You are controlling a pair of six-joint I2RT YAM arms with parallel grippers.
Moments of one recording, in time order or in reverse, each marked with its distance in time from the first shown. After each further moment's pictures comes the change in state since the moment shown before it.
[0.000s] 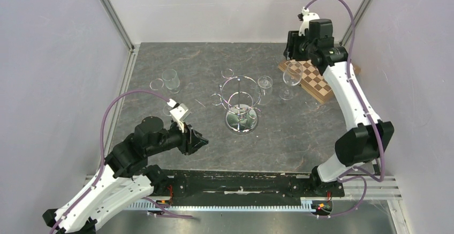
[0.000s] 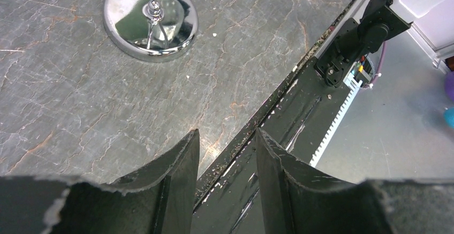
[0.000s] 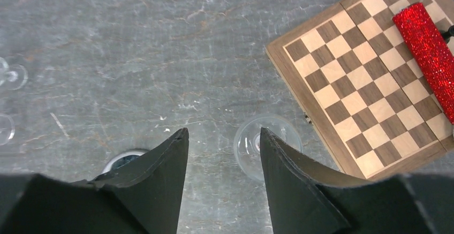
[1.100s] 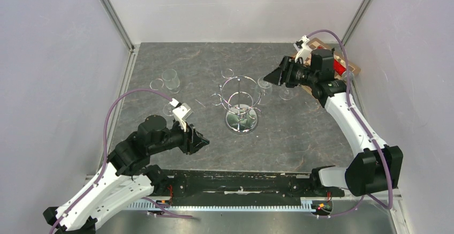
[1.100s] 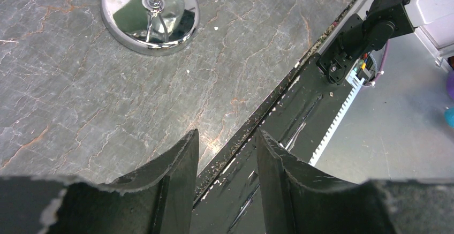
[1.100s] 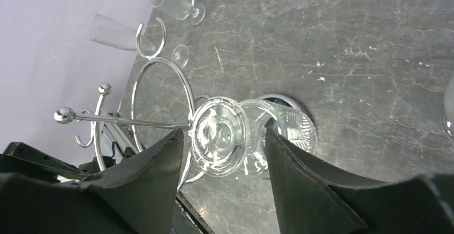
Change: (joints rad) left arm 0.000 0.027 -0.006 0.000 0.000 -0.011; right arm 0.000 -0.300 -0.529 0.342 -0.571 0.356
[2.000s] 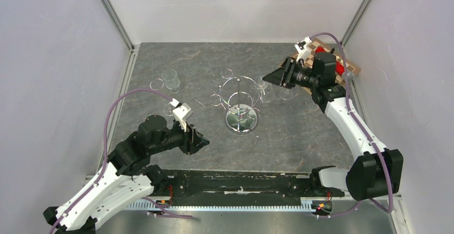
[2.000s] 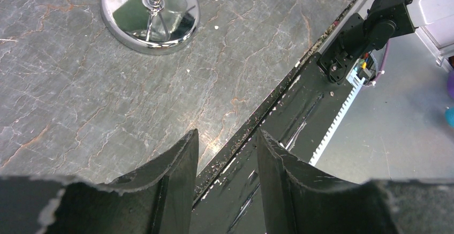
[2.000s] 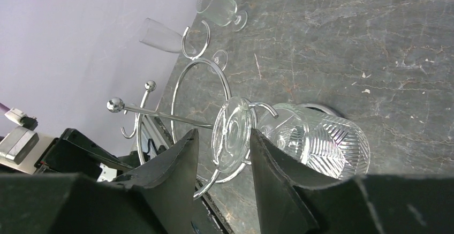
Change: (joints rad) left arm 0.000 0.002 -0.002 0.000 0.000 0.000; right arm -0.001 -0.037 -0.087 0.190 -0.121 0.143
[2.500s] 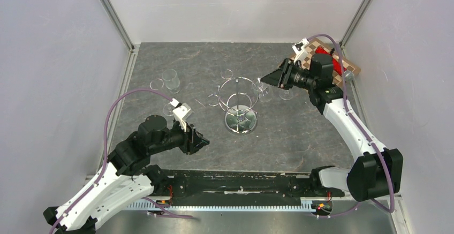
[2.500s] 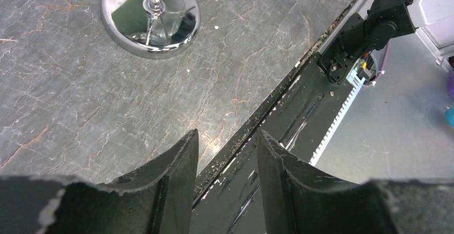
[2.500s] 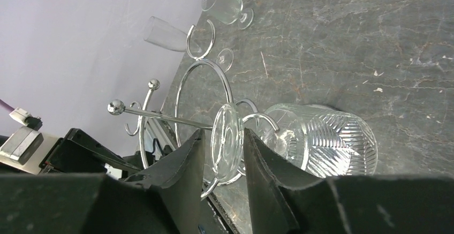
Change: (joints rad) left arm 0.000 0.000 0.000 0.000 0.000 0.000; right arm 0.030 -0.005 -0.024 0.040 0.015 0.037
